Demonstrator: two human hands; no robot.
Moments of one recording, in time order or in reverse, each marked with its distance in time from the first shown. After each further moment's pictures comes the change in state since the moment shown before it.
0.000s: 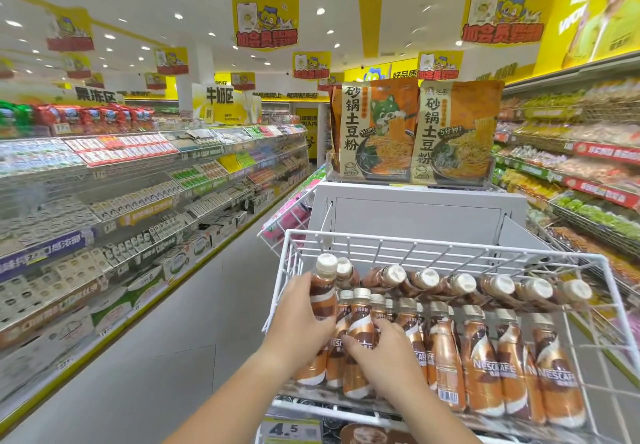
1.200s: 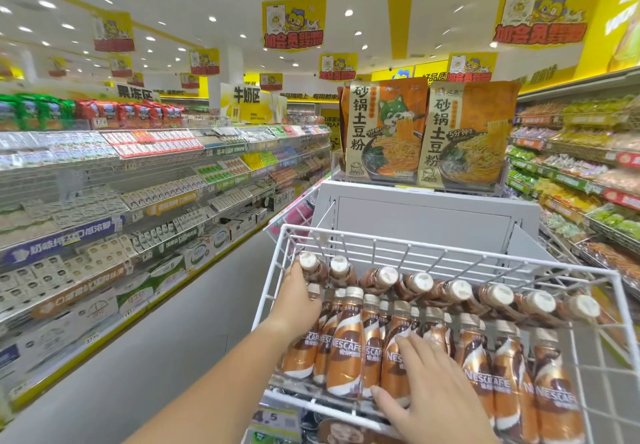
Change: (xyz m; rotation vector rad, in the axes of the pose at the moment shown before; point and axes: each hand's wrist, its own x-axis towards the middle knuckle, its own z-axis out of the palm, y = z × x) left_hand 0.042 -0.026 0.030 0.010 -0.020 -0.285; right_hand -0.029 0.055 -0.068 -0.669 -0.096 -0.349
